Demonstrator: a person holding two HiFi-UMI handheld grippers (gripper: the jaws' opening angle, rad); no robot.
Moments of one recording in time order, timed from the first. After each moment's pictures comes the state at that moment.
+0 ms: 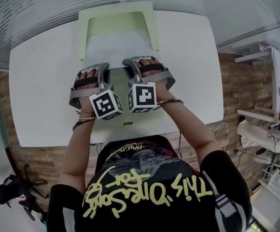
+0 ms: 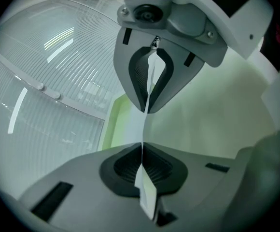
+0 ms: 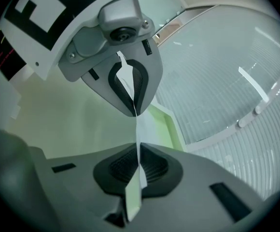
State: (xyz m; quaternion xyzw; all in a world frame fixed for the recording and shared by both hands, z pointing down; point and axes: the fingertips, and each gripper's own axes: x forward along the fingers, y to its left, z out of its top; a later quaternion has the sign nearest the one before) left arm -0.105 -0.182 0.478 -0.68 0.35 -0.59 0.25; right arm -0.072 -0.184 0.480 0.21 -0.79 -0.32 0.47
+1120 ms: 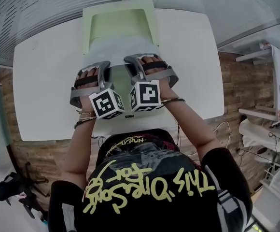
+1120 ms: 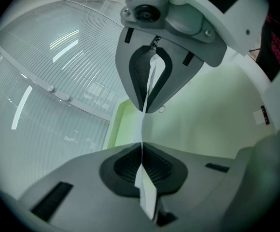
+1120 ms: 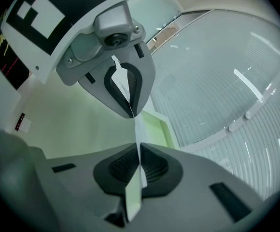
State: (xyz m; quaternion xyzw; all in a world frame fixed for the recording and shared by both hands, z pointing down) left arm -0.108 -0.162 0.456 -0.69 0.37 -0.57 0.25; right arm -0.075 -0.167 0.452 0.22 -0.80 -0.32 0.45
